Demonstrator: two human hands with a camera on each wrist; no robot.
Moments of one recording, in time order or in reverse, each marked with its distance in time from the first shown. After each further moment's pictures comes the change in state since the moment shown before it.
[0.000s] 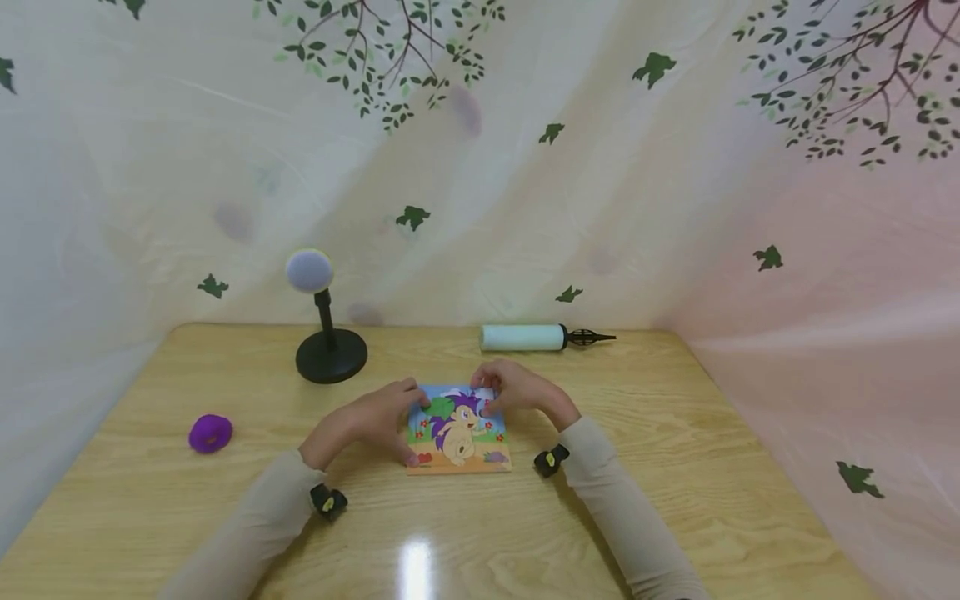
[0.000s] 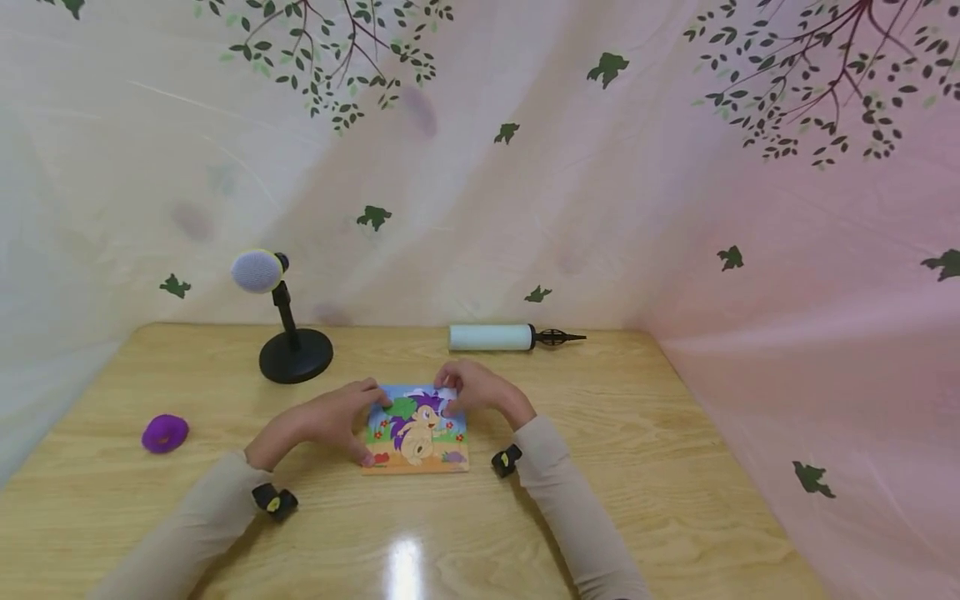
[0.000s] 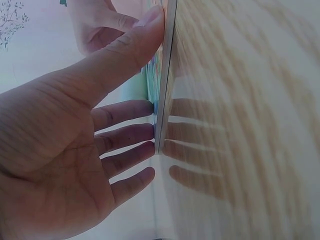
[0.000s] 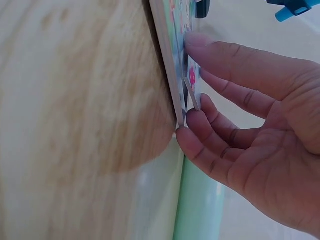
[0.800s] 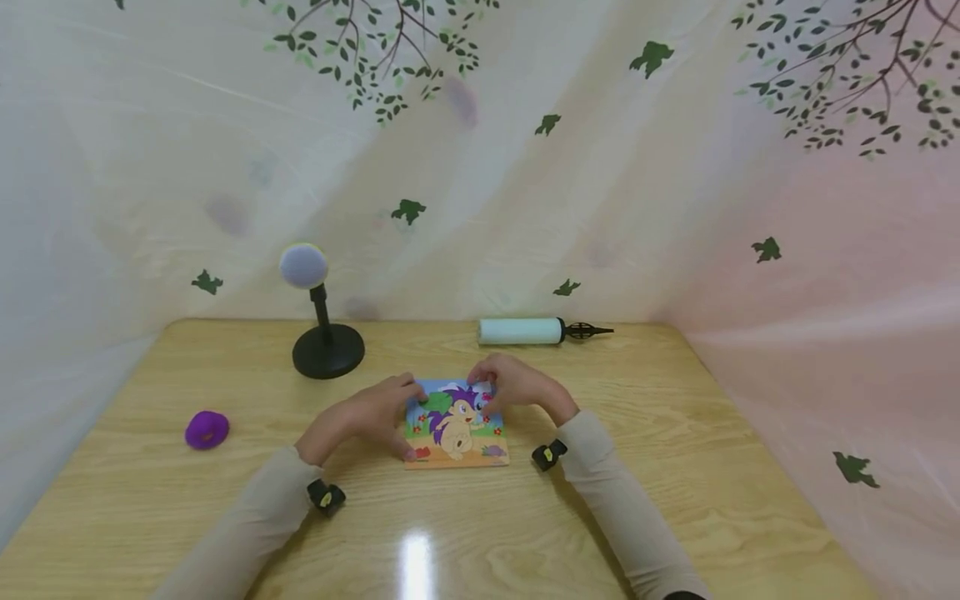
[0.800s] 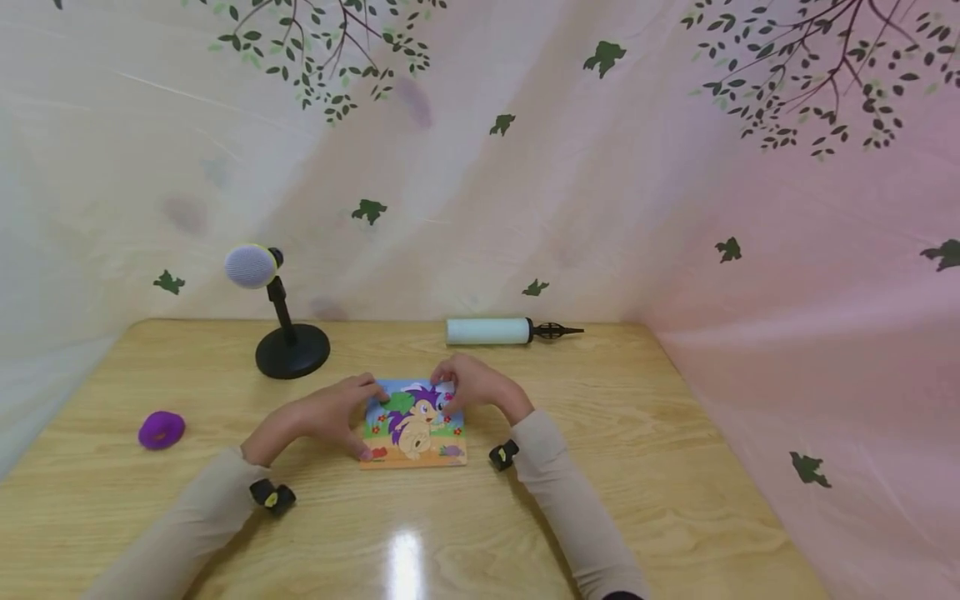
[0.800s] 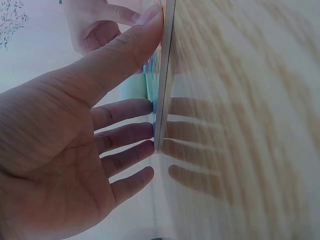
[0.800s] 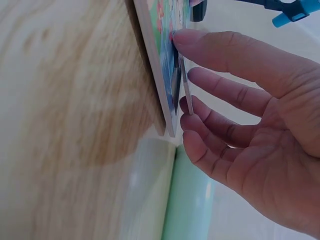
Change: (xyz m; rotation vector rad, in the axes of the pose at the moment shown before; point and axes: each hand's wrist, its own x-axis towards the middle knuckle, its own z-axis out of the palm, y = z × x) left_hand 0.000 0.003 -0.001 0.008 -0.014 -0.016; right_hand -0.004 -0.007 -0.002 -0.134 -0.011 -0.042
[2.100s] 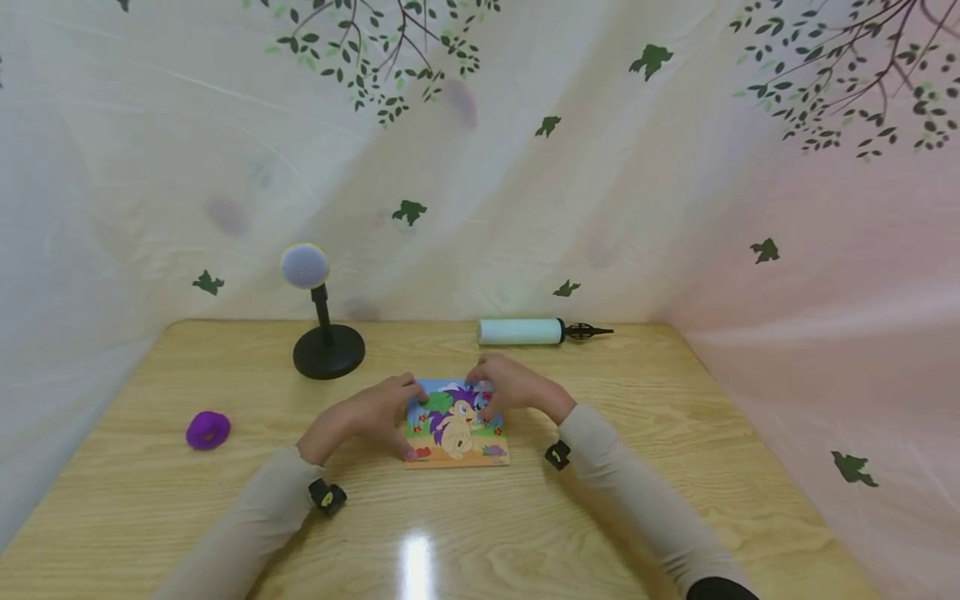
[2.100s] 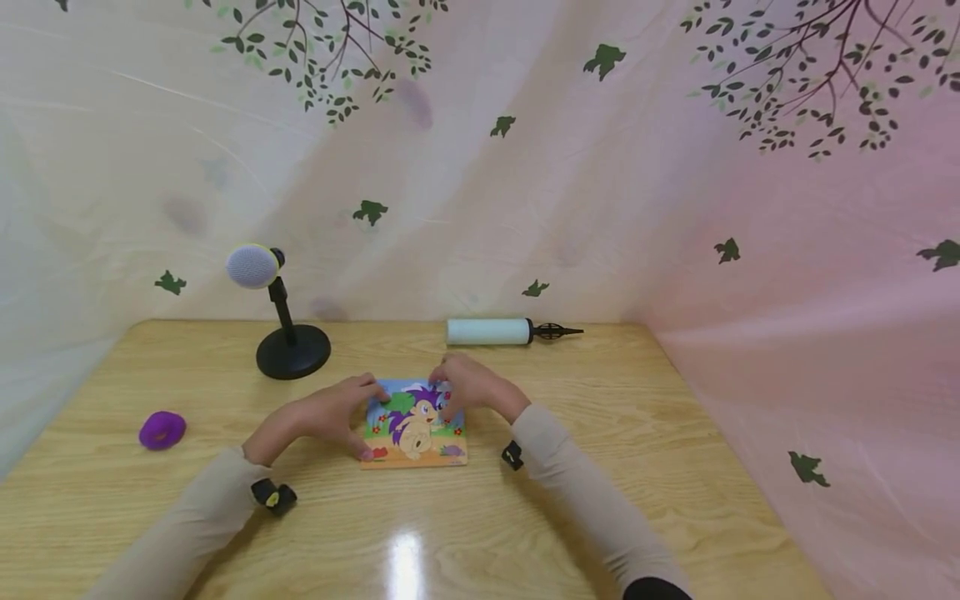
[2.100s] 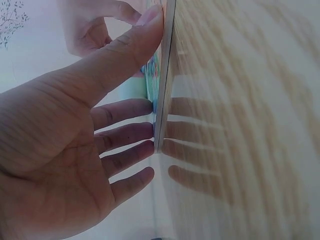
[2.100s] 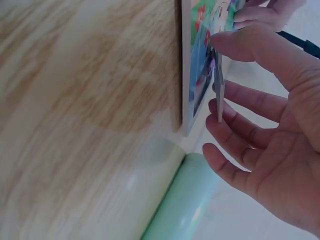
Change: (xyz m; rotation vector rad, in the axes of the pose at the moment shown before) left_hand 0.001 -0.001 0.001 0.007 0.011 0.021; right_hand 0.002 -0.013 0.002 -0.205 -0.048 0.006
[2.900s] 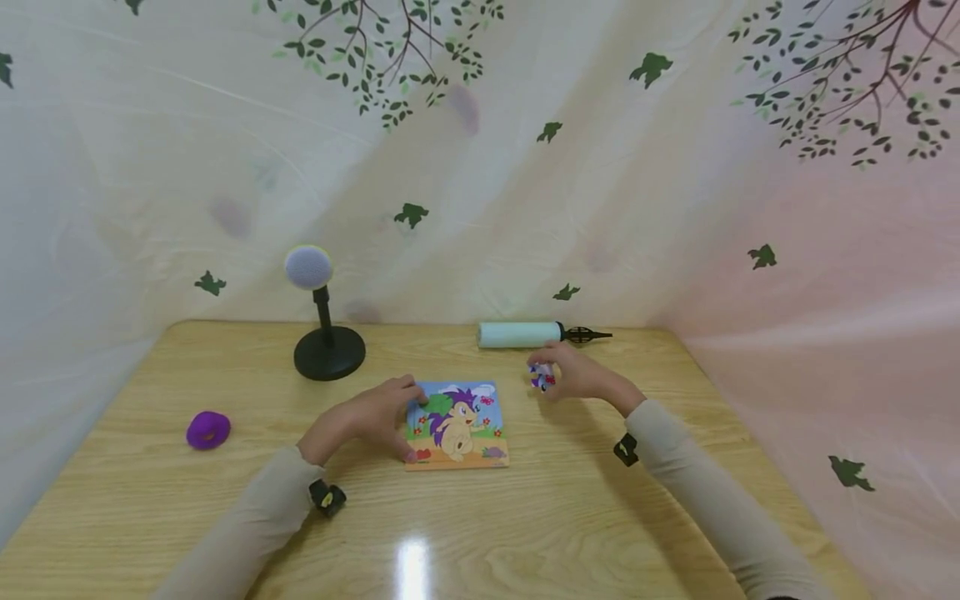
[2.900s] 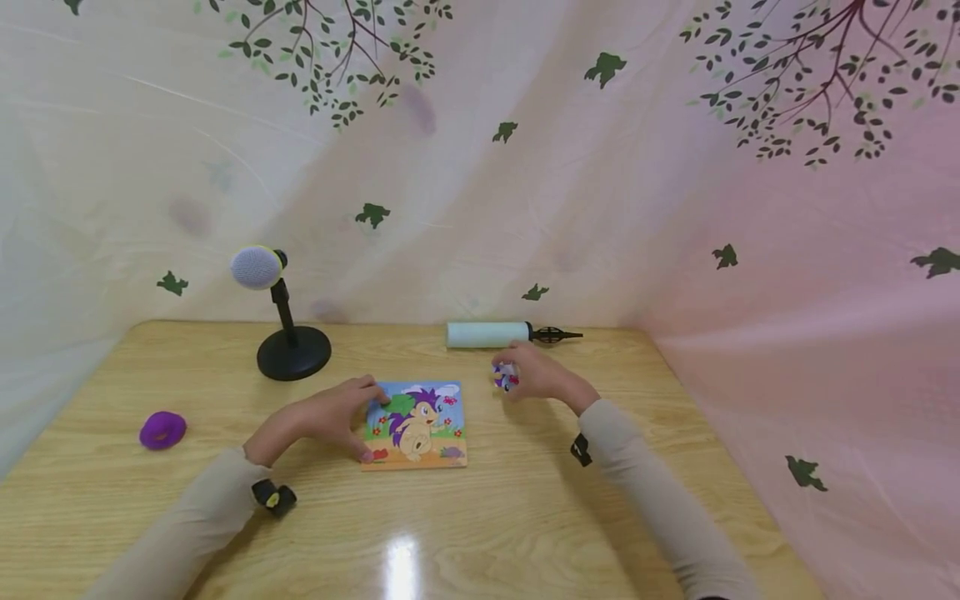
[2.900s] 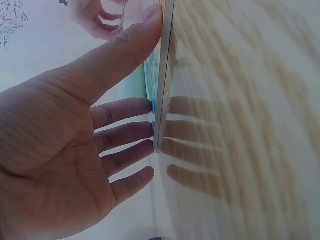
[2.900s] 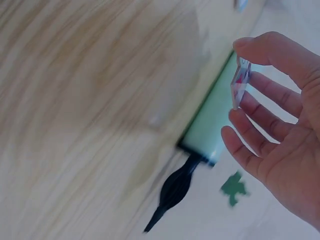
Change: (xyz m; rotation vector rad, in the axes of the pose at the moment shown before) left_hand -0.003 0.001 0.000 -0.007 0.005 0.012; right_hand -0.063 0.071 -0.034 0.051 0.118 0.044
